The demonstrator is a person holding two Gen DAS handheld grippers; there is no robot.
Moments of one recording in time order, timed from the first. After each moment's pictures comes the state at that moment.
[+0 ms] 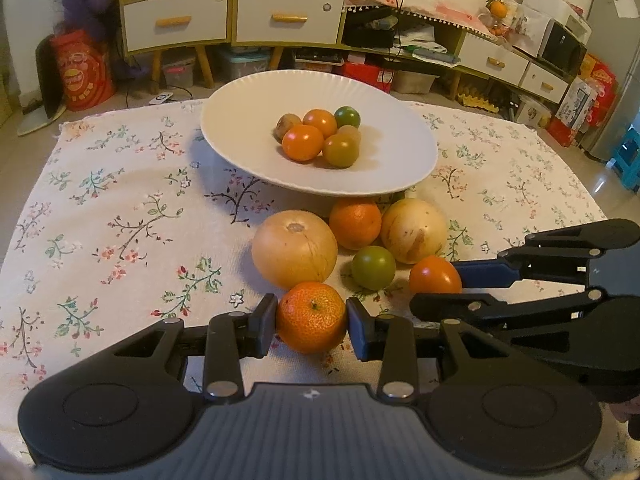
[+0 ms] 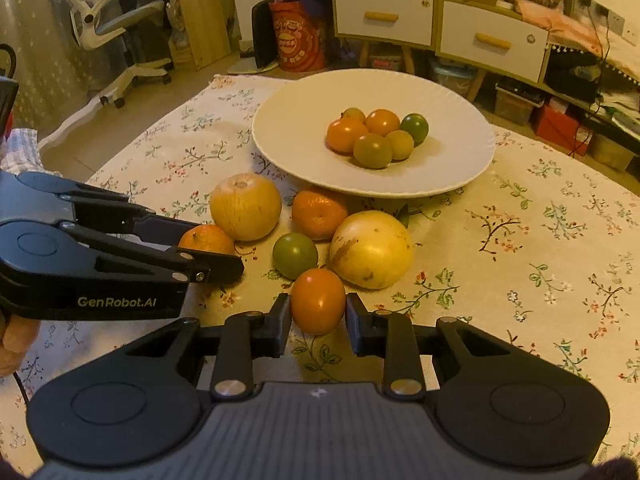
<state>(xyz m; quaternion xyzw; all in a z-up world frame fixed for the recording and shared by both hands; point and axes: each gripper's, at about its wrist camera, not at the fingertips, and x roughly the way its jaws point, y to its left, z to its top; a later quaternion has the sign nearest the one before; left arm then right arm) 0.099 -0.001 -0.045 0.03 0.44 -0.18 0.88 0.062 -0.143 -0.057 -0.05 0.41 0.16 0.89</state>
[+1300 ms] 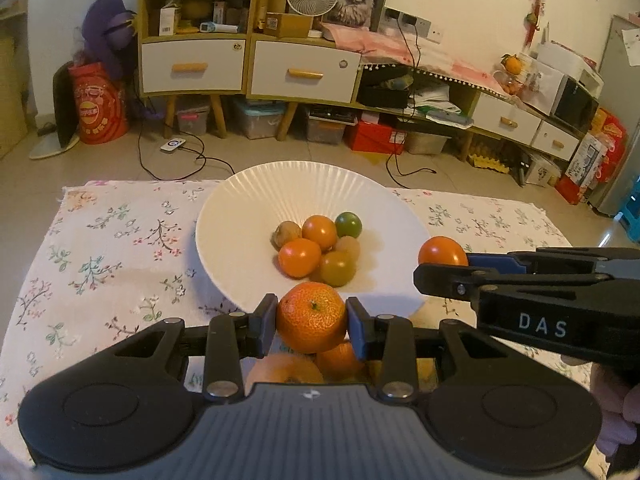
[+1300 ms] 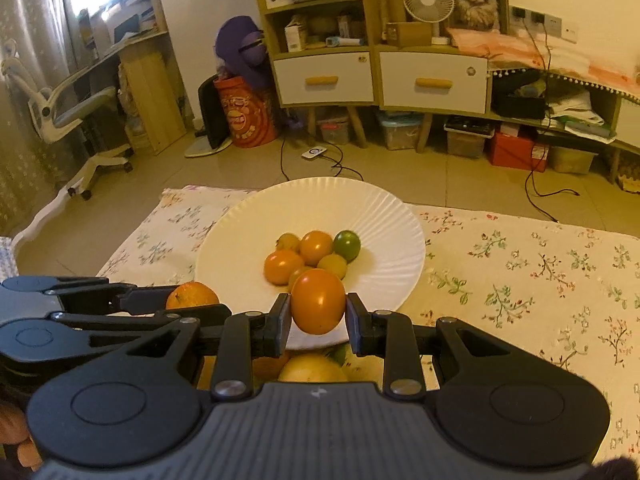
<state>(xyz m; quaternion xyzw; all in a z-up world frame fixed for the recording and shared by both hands) 0.146 -0.023 -0.009 -0.01 0.38 -0.16 0.91 0.113 -0.170 -0.012 0.03 0.34 0.10 0.93</state>
